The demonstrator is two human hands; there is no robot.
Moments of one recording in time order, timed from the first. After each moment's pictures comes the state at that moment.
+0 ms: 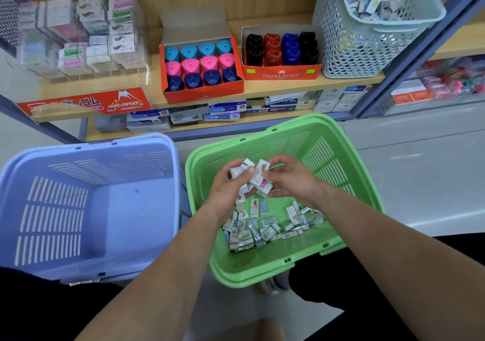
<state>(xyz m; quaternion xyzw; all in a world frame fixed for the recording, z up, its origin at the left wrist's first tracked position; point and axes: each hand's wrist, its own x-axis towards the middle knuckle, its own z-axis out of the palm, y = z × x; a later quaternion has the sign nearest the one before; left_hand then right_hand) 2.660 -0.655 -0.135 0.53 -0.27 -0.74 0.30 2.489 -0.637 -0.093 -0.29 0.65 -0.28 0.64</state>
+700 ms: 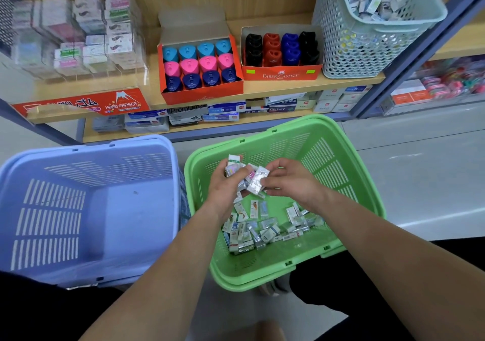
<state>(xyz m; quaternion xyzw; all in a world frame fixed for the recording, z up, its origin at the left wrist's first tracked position) 2.659 -0.663 -0.138 0.55 -0.30 -0.71 0.32 2.489 -0.635 -0.095 -0.32 0.64 -0.30 0.63</state>
